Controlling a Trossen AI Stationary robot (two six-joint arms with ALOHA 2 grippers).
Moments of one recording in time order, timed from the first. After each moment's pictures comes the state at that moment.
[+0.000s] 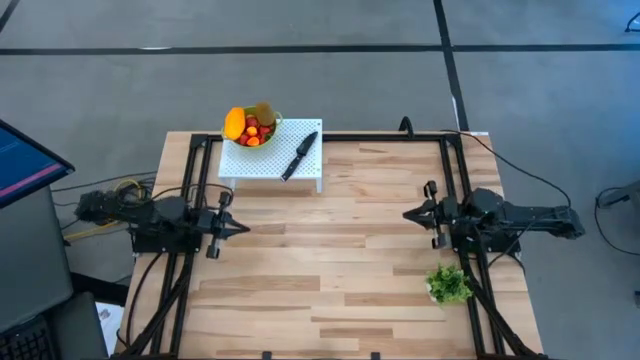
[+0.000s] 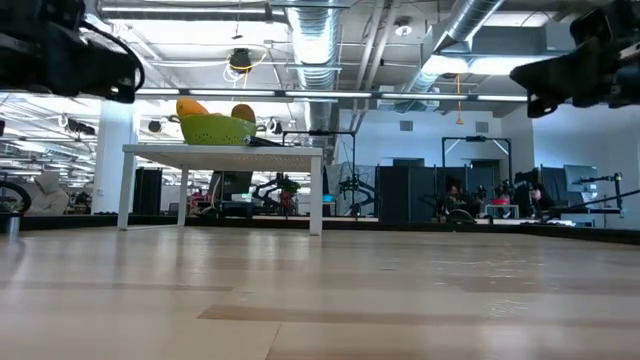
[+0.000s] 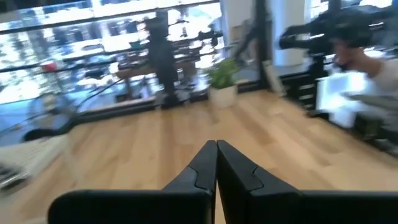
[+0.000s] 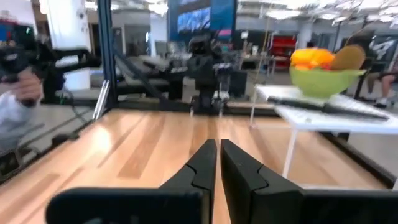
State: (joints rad) left arm -0.19 0.06 0.03 0.02 -0.06 0.16; right arm -0.01 0.01 0.03 0.03 -0.05 -0.04
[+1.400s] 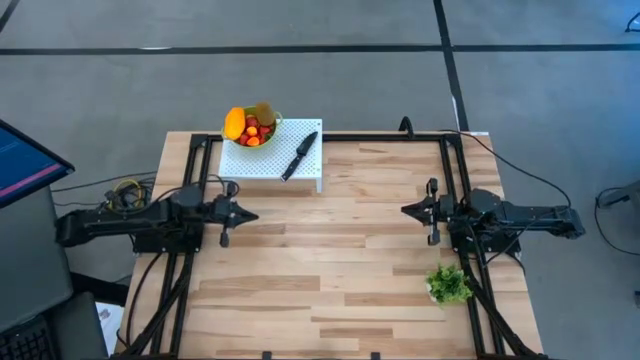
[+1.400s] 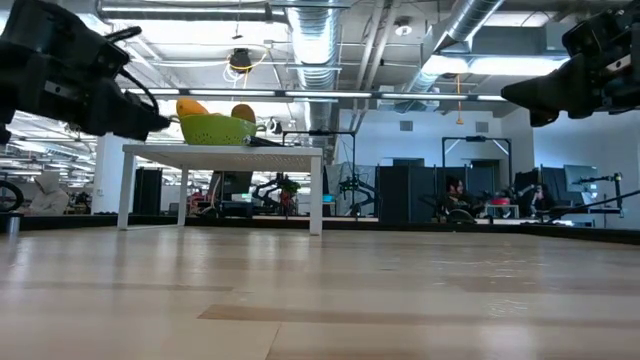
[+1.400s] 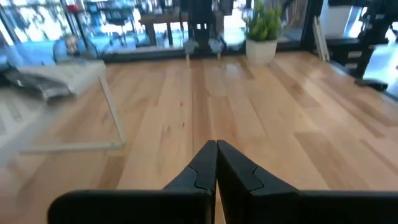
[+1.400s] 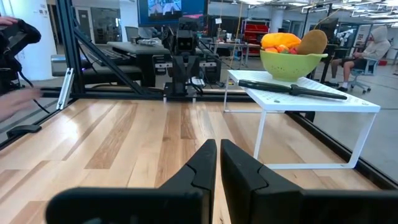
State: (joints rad) left arm 0.20 0.28 0.01 0.08 0.18 0.12; right arm -0.01 0.02 0.03 -0.03 0.08 -0.05
